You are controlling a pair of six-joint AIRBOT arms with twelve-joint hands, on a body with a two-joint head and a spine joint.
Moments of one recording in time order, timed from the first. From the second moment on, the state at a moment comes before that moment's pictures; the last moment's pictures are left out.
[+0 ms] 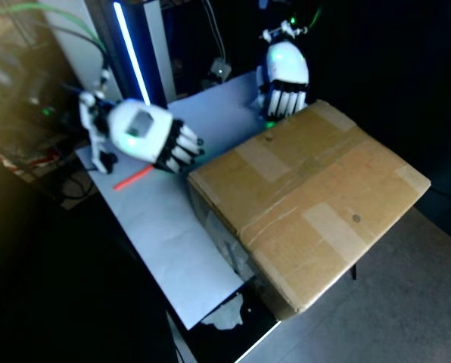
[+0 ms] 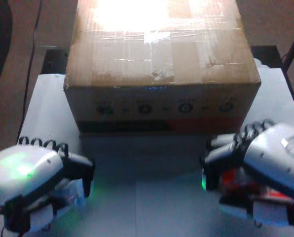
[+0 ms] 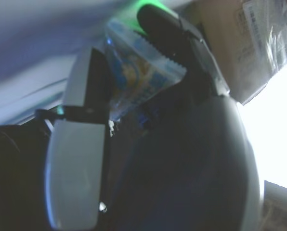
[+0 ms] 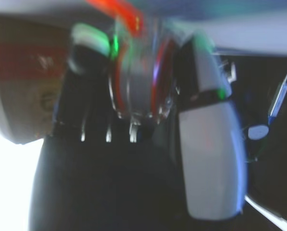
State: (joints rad) left arm 1.11 -0.81 0.67 2.81 0.87 -1.84; right arm -1.06 -0.86 0.66 -2.95 -0.98 2.11
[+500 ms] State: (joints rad) left arm 1.02 -0.72 0.61 2.90 1.03 -1.85; right arm -1.04 -0.75 0.59 -2.97 -1.14 2.11
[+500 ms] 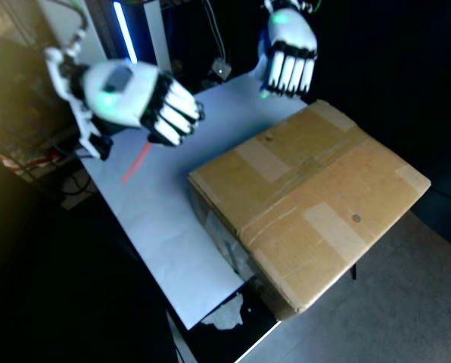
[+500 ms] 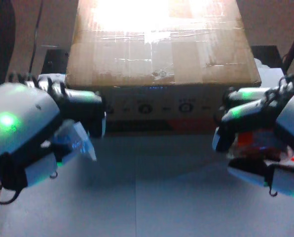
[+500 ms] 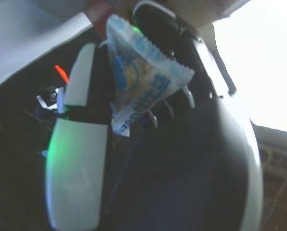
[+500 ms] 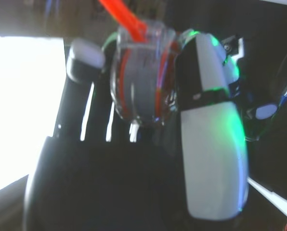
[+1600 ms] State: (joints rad) left arm 0.55 -0.89 0.86 2.97 0.99 -1.79; right arm -0.68 -0.88 0.84 -2.98 -1.28 1.97
